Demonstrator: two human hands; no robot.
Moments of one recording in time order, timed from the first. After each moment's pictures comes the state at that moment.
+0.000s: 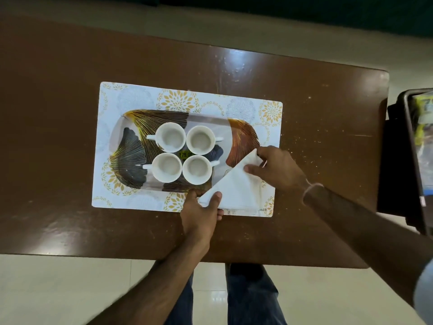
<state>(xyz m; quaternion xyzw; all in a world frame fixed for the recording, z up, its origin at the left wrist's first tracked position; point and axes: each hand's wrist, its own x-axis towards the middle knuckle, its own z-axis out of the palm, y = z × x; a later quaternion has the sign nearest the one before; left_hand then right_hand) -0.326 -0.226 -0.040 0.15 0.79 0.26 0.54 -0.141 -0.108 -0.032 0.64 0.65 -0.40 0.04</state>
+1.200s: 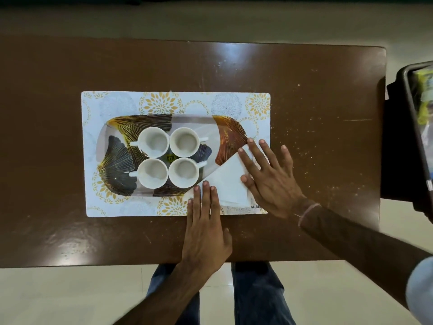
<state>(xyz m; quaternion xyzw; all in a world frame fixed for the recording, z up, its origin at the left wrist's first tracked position) -0.315 -0.263 -0.039 0.69 0.65 -0.09 0.32 -0.120 -0.164 -0.049 0.55 0.80 -0.20 0.16</state>
